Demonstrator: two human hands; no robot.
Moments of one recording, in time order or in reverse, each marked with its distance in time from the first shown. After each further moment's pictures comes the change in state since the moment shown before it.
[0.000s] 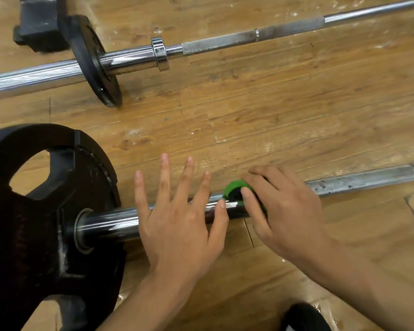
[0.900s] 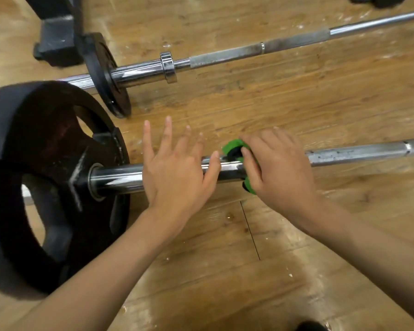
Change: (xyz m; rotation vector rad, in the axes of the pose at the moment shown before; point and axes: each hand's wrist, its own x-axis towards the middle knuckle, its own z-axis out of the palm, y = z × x) left_hand 0.089 -0.023 0.019 0.135 0.048 0.051; right_hand 0.073 0.035 0.027 -0.034 0.184 -0.077
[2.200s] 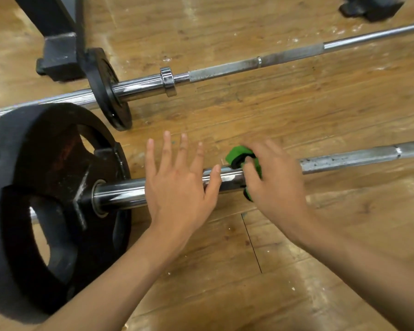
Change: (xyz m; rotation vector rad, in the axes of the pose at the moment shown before) left_hand 0.002 0.000 -0.005 0.047 -0.068 -0.016; right_hand 0.017 -0.018 -0.009 0.198 -0.143 0.336
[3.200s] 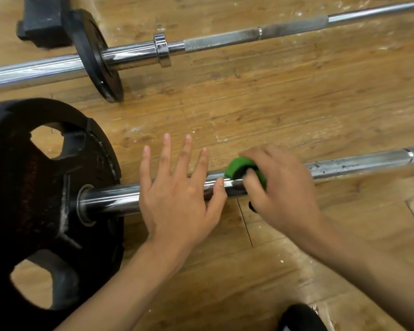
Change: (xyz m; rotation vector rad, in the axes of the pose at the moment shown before) left_hand -0.060 0.016 0.000 -0.080 0.123 0.004; right_hand -0.052 0.003 -0.017 -0.024 -0.082 -0.130
